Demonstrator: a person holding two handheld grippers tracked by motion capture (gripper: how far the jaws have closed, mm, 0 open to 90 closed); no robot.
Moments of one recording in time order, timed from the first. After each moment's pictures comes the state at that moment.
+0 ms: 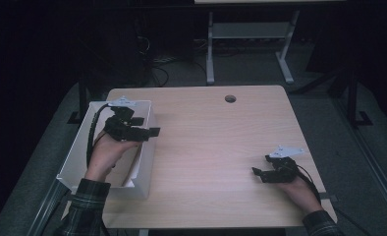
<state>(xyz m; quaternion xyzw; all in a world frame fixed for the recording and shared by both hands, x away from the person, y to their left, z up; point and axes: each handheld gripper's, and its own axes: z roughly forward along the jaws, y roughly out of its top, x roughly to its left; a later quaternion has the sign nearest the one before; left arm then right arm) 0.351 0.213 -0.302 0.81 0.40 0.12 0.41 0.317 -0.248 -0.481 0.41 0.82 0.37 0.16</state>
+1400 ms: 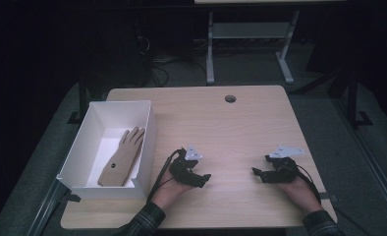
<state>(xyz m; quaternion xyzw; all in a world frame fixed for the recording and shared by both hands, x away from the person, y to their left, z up) 0.315 0.085 -0.454 0.88 0.31 0.10 0.35 0.316 -0.248 -0.481 0.41 0.82 0.37 0.16</state>
